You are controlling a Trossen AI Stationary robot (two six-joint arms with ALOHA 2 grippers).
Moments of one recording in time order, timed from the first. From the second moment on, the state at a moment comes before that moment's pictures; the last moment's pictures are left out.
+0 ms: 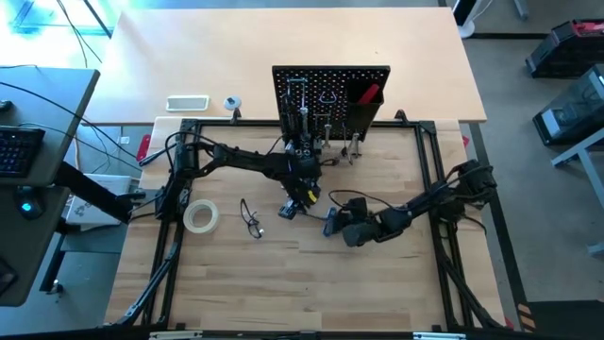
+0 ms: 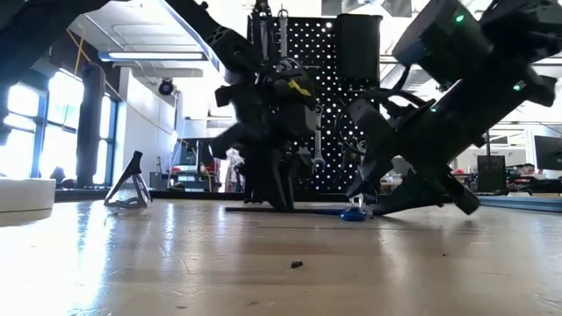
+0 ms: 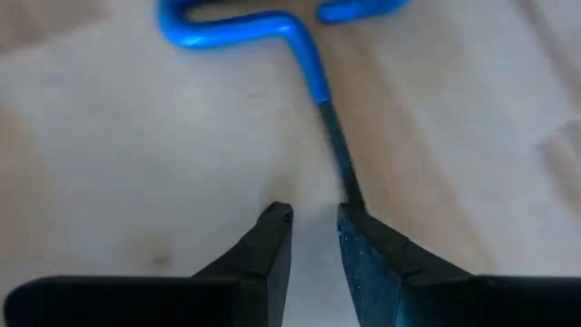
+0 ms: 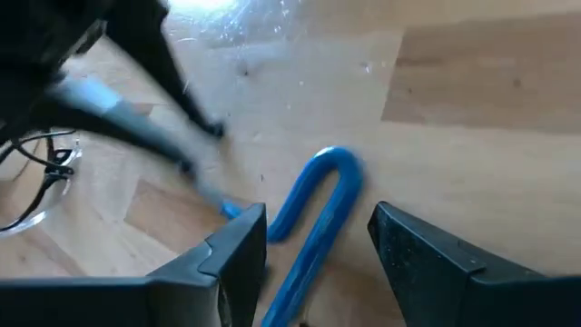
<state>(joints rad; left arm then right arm) 0.18 2.14 1.38 -0.56 0.40 0.64 0.30 1.77 0.67 0.13 0.66 1.51</state>
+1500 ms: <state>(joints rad) -0.10 2.09 1.30 -0.17 -0.09 -0.15 0.40 1.67 0.67 0.04 0.57 1.16</state>
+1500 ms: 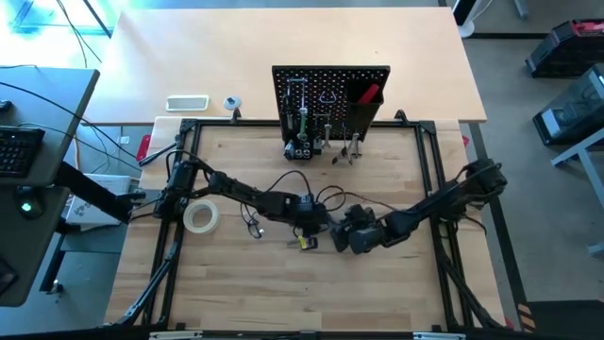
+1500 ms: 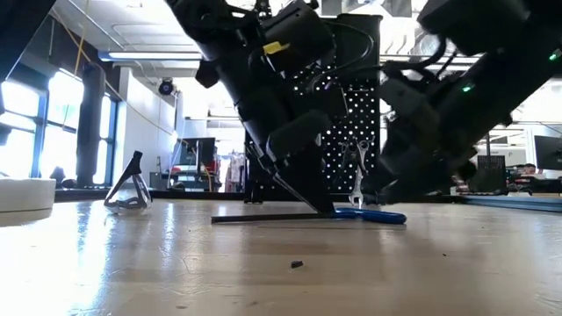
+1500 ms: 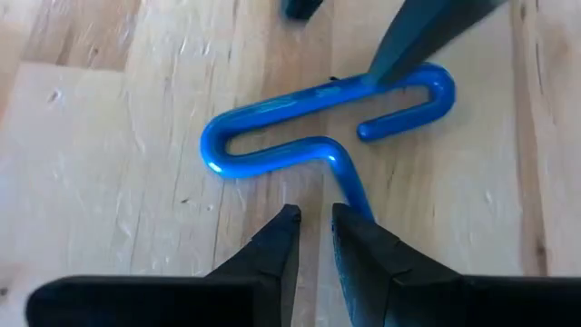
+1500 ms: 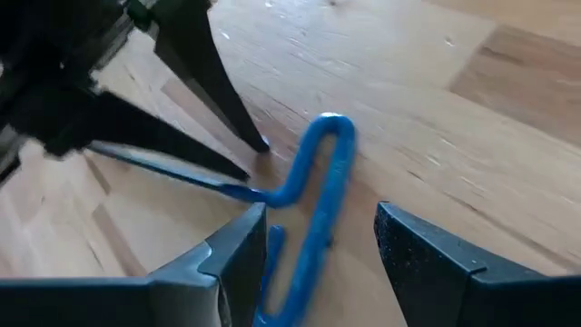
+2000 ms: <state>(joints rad) -0.13 2.09 1.30 -0.13 -0.14 -0.20 0.40 1.64 0.67 -0.14 0.44 1.17</state>
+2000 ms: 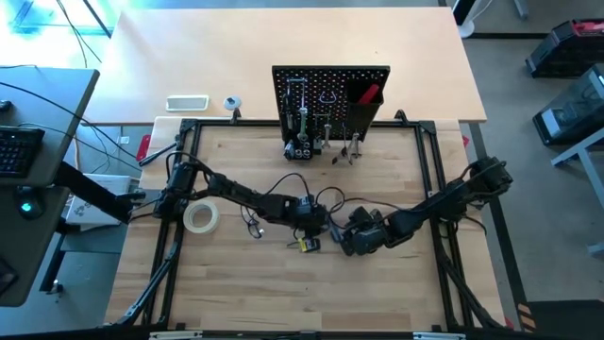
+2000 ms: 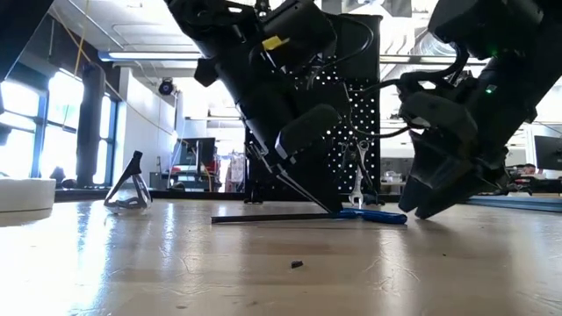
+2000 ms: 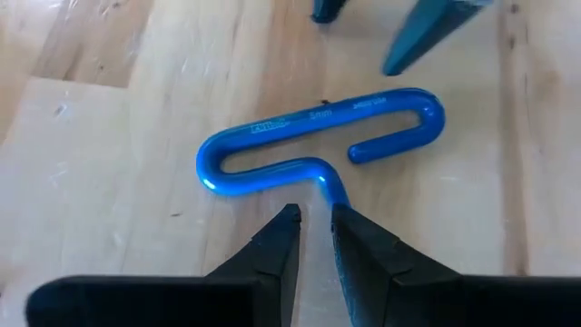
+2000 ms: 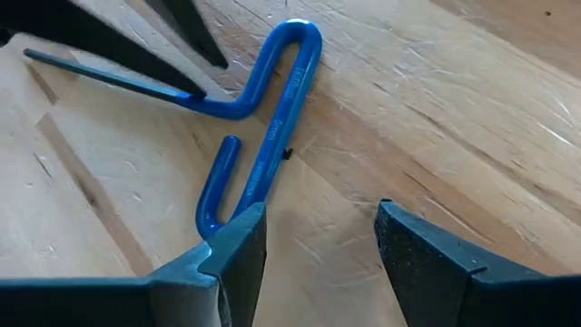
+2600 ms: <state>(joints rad) -0.17 2.07 1.30 -0.12 -0.19 -0.23 0.37 1.64 0.67 -0.13 0.42 1.12</state>
